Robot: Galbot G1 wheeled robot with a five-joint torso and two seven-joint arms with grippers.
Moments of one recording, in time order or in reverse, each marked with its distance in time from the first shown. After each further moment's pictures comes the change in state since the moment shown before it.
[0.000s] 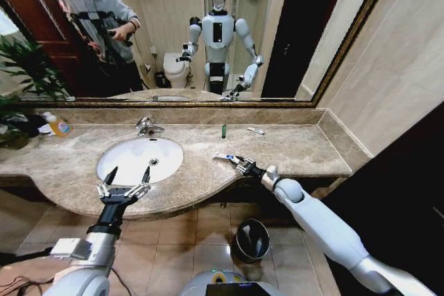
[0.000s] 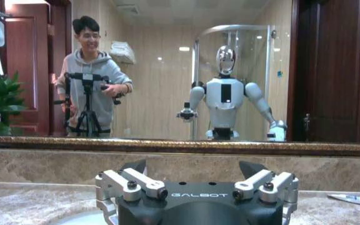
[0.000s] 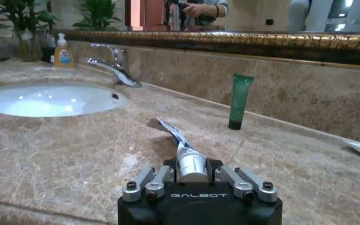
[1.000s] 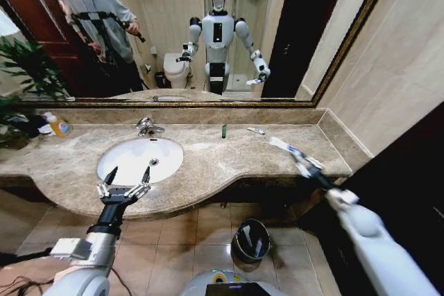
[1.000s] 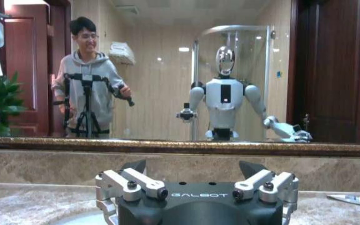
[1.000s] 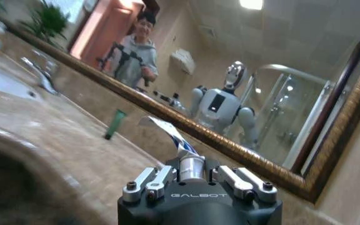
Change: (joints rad) left arm 0.000 0.000 0.000 0.000 0.000 0.000 0.000; right arm -0.653 0.024 0.930 0.045 -0.079 0.652 -0.308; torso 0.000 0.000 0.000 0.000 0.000
